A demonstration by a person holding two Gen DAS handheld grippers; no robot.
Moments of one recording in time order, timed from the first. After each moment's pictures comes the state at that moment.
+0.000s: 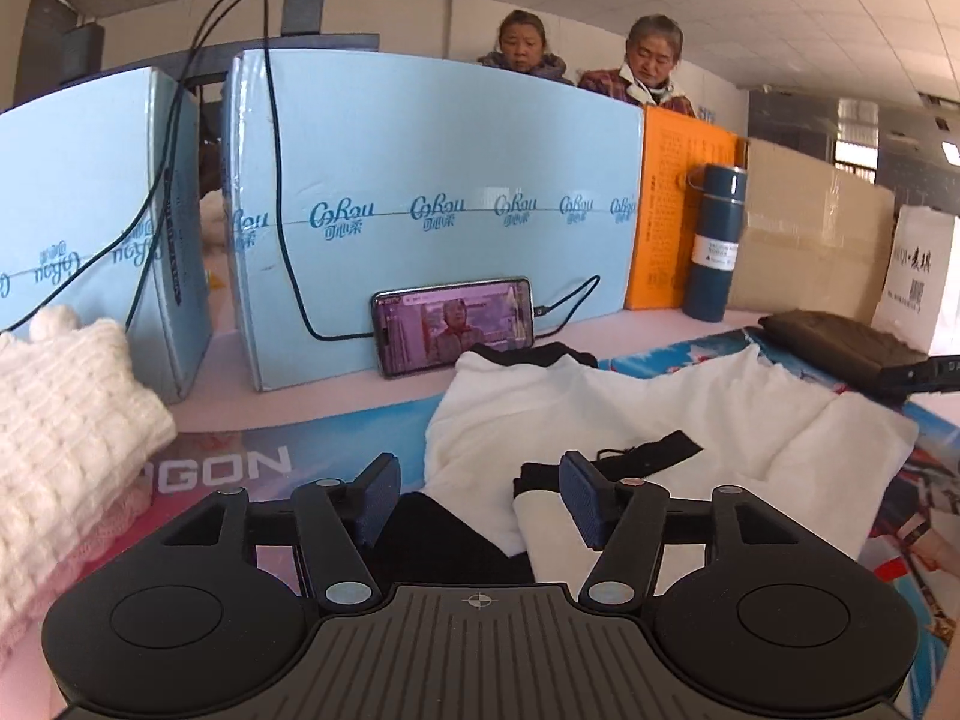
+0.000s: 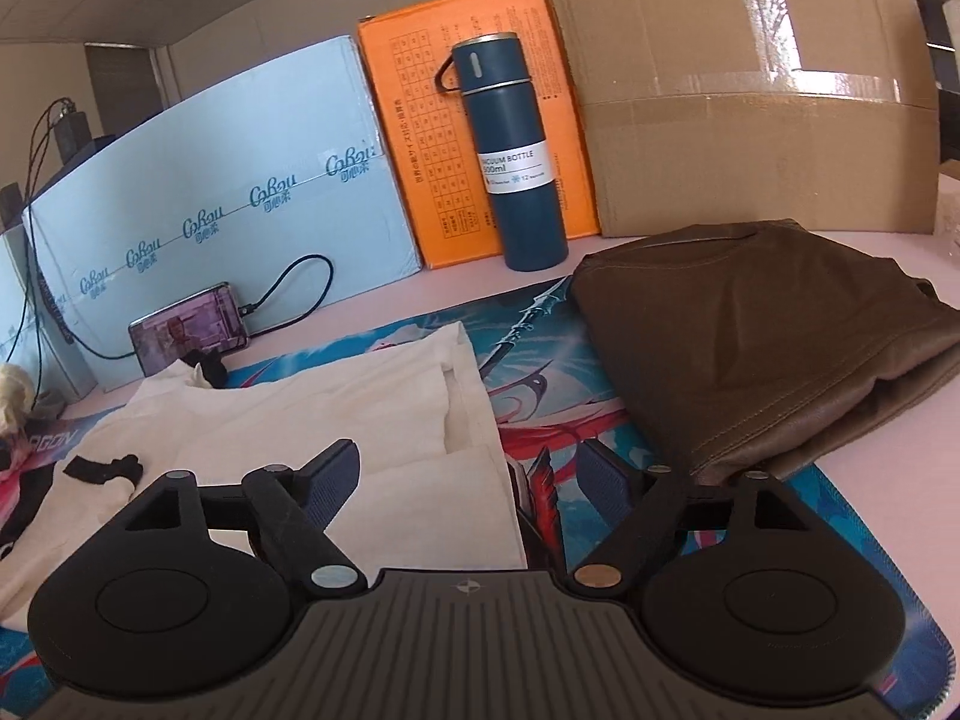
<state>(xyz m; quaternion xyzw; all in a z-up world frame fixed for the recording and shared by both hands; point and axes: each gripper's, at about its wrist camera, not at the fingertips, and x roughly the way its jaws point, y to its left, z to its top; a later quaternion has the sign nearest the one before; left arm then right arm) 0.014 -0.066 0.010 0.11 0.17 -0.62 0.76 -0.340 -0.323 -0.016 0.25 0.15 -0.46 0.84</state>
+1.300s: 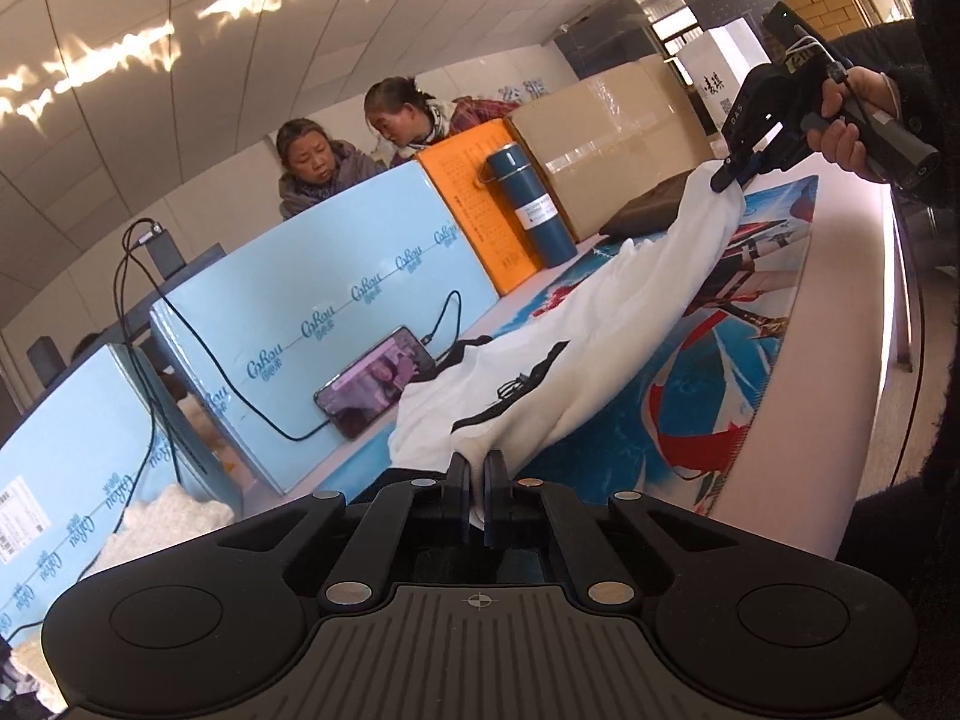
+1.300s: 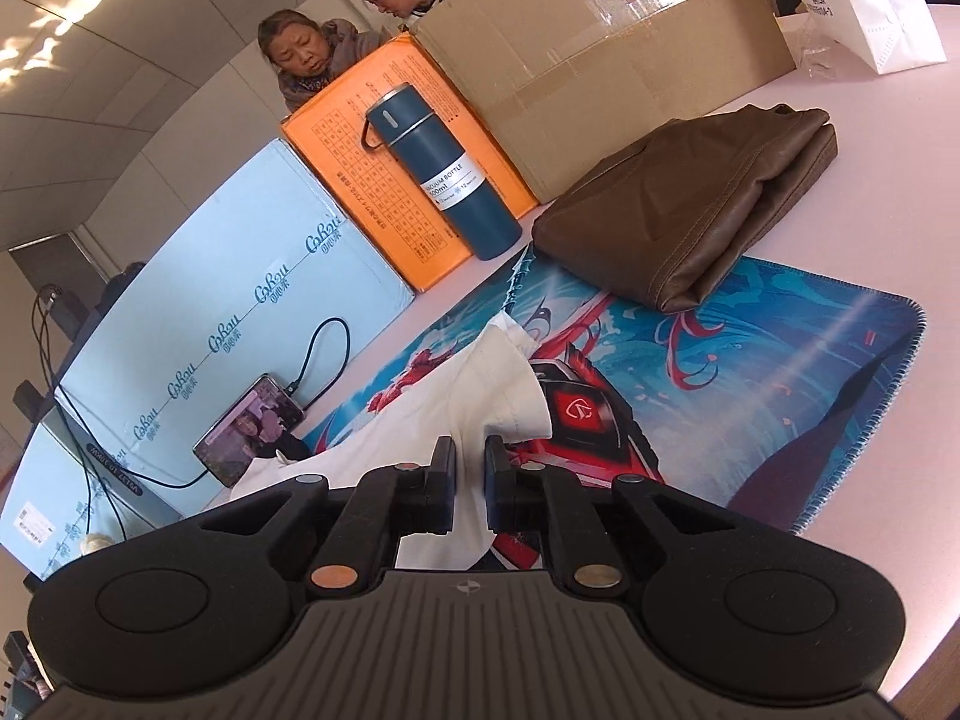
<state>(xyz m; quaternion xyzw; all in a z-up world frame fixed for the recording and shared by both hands) -0.106 0.059 -0.006 0.31 -0.05 -0.65 0.70 -0.366 -0.230 -0.006 0.40 0.03 -0.48 0.78</state>
